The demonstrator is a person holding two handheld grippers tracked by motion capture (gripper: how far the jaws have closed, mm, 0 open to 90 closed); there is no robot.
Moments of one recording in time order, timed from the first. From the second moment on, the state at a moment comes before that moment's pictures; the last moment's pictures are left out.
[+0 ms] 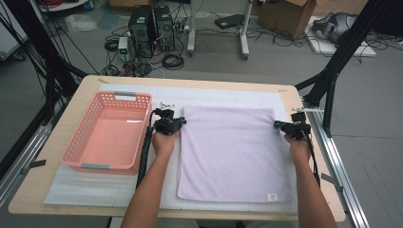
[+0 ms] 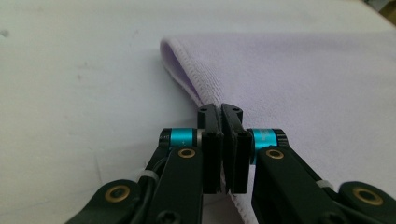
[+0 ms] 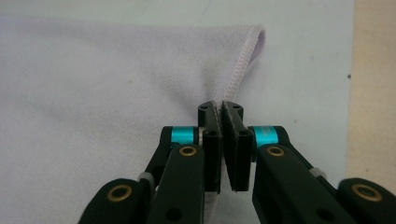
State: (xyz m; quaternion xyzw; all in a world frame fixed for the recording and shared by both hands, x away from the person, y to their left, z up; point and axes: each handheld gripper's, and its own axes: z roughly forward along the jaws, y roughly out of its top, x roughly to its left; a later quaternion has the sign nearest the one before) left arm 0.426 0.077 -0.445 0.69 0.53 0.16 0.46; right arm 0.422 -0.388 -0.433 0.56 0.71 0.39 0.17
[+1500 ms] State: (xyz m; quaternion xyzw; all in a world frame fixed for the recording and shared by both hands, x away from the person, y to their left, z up) left arm 0.296 0.094 -0.432 0.72 0.44 0.15 0.52; right arm 0.285 -0.409 -0.425 0.50 0.74 0.43 0.15
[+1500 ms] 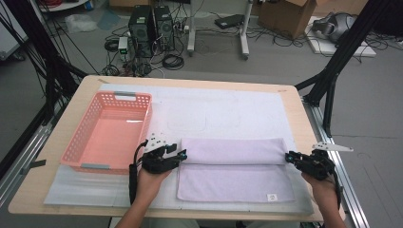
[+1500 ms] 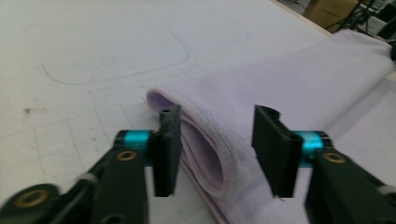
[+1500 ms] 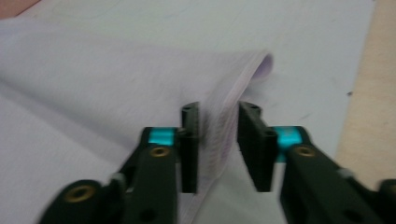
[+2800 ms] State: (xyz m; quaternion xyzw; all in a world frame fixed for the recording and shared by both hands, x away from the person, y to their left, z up) left arm 0.268 0.096 -0.429 0.73 0.40 0.11 0.55; right arm 0.260 -0.393 -0.410 0.46 0.74 0.46 0.20
